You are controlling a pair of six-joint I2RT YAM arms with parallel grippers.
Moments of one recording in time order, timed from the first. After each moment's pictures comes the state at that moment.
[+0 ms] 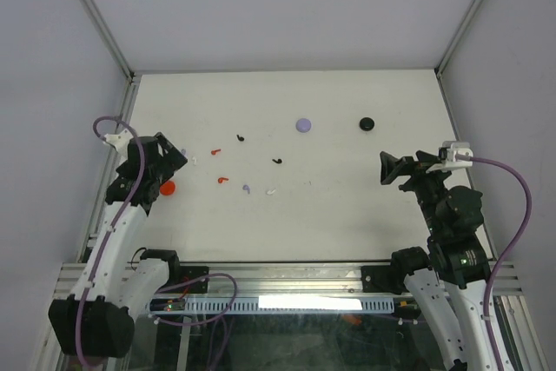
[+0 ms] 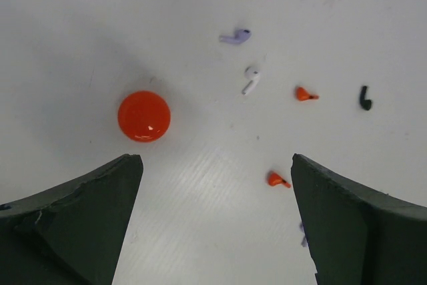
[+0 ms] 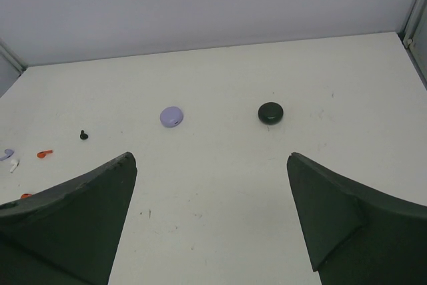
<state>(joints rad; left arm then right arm) -0.05 0.82 0.73 -0.54 -0.29 -0.68 0.23 0.28 0.66 -0.38 0.07 0.19</state>
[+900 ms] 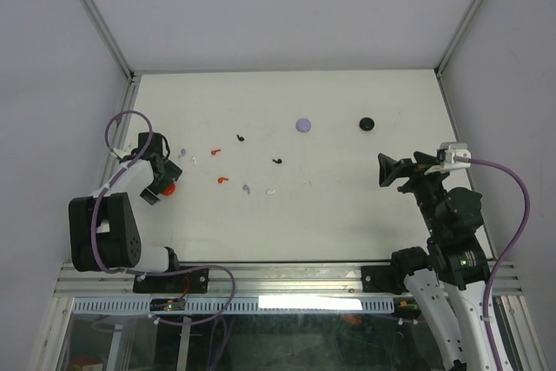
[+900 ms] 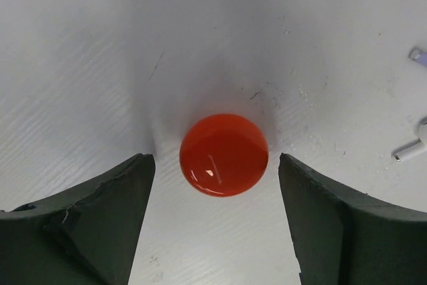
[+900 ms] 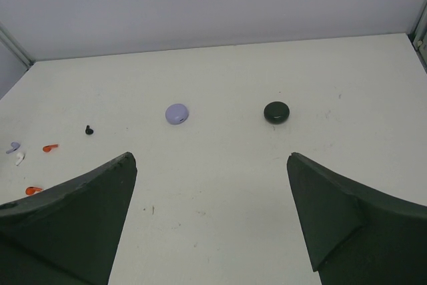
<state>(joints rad) 0.11 1.38 0.73 -0.53 -0.30 -0.79 0.23 0.27 0.64 -0.38 0.04 0.18</state>
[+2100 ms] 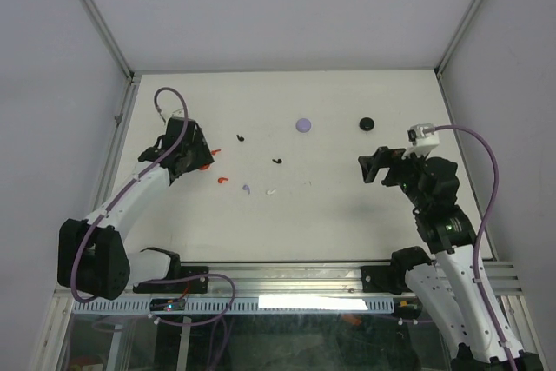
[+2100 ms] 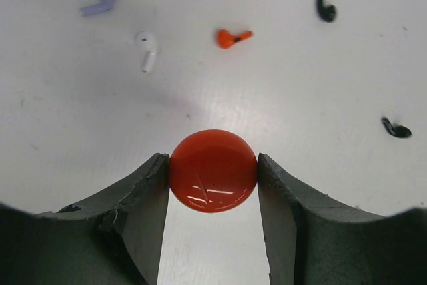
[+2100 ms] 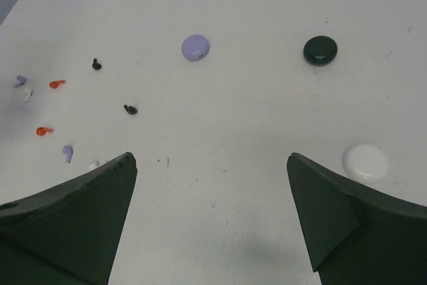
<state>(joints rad) -0.22 1.25 0.84 -0.45 -0.17 -0.56 0.23 0.50 0.65 -0.38 -0.07 0.22</state>
